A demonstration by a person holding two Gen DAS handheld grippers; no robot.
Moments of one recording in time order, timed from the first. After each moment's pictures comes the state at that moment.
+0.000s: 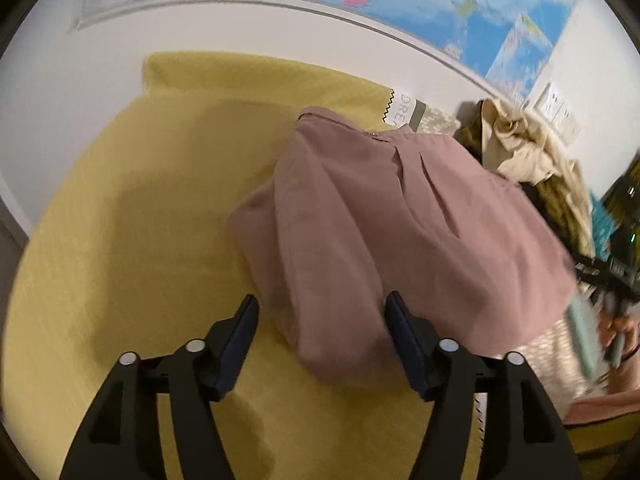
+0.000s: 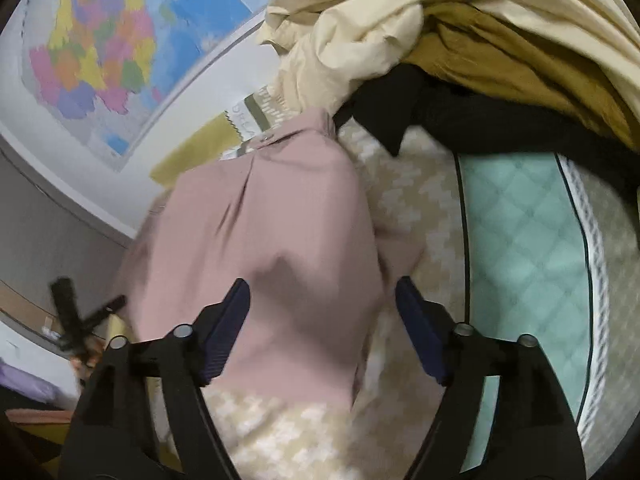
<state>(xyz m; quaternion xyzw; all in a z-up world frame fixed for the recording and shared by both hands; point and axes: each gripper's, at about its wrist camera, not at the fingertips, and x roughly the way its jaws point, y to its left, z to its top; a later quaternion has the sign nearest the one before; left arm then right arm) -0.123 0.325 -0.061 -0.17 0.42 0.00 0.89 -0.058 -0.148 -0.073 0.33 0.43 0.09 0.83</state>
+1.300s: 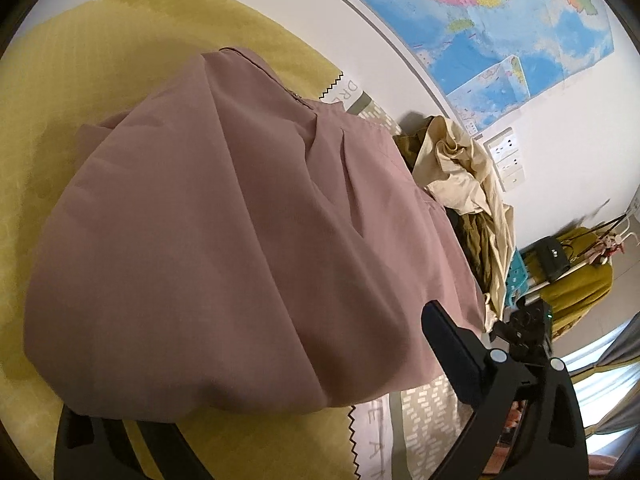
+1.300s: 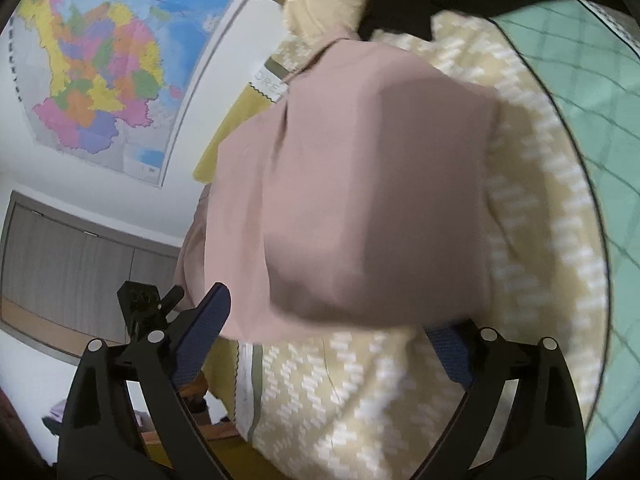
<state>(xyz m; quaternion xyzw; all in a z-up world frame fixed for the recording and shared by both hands) -0.088 0.286 -0.091 -0.34 0.40 -0.12 0.84 -0.073 -0.103 -0.100 0.46 0.44 0.14 0.76</state>
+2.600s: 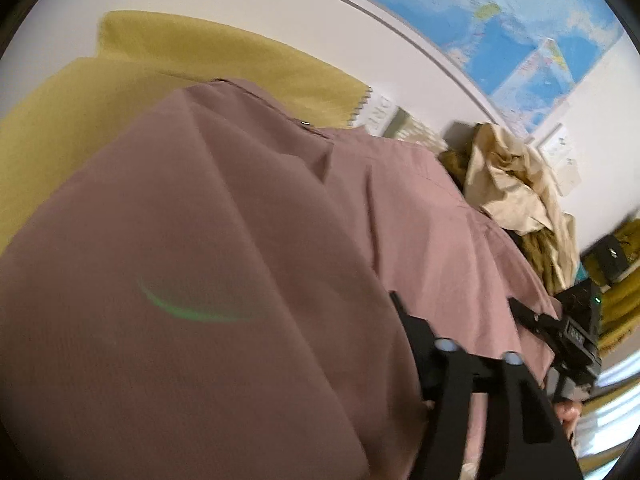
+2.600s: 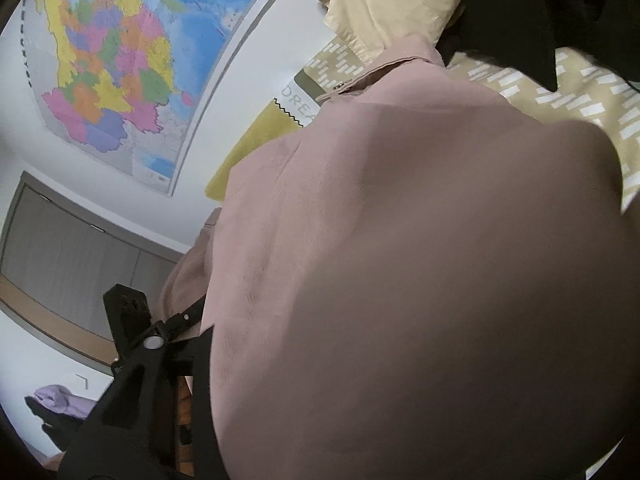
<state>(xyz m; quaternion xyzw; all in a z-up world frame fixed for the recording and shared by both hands) -0.028 0.271 -0.085 -0.27 0.40 -0.03 0.88 0.014 -0.081 -0.112 0.44 0.39 0.18 0.79</state>
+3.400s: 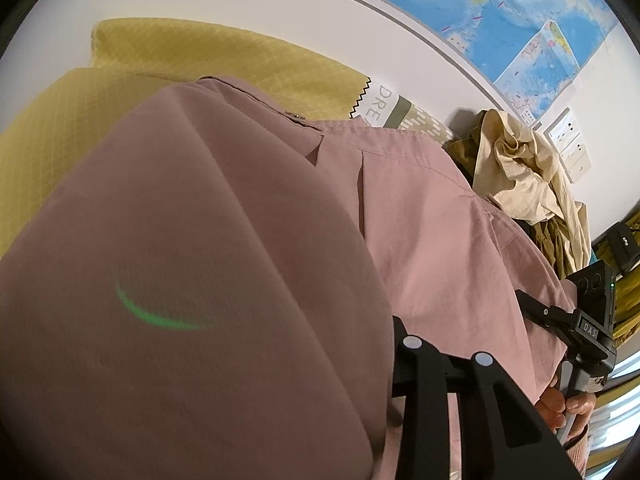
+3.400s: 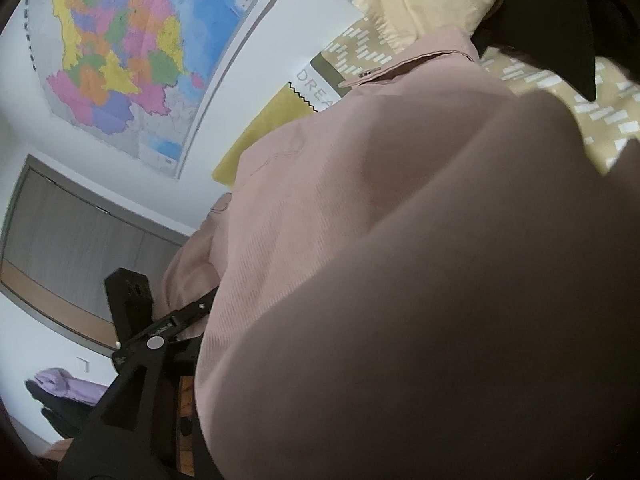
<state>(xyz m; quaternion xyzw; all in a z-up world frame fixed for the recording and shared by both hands) -0.023 0.262 -0.084 -0.24 0.42 -0.01 0.88 0.010 -0.071 -0.108 0.41 0.41 0.20 0.79</state>
